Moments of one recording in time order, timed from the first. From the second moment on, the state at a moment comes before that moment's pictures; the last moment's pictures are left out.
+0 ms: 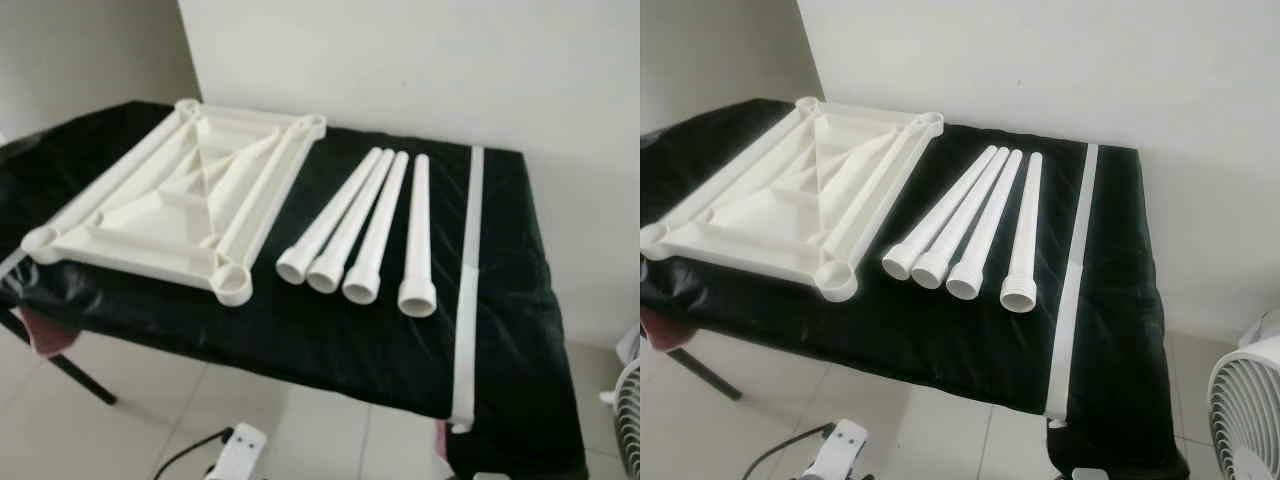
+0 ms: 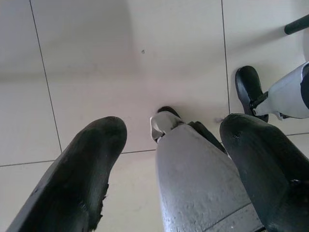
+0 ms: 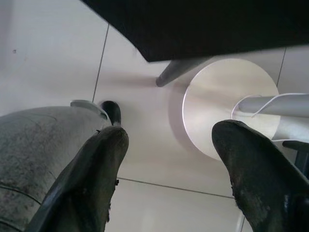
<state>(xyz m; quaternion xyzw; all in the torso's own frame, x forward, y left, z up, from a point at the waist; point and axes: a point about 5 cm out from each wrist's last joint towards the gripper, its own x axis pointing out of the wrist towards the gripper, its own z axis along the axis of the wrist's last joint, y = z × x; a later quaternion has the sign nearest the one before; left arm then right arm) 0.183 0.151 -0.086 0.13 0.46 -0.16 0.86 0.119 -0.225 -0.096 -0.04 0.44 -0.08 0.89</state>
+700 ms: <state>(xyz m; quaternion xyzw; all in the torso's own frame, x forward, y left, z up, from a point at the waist) 0.189 0.153 -0.083 0.14 0.46 -0.16 0.86 0.114 -0.237 -0.095 -0.04 0.45 -0.10 0.89</state>
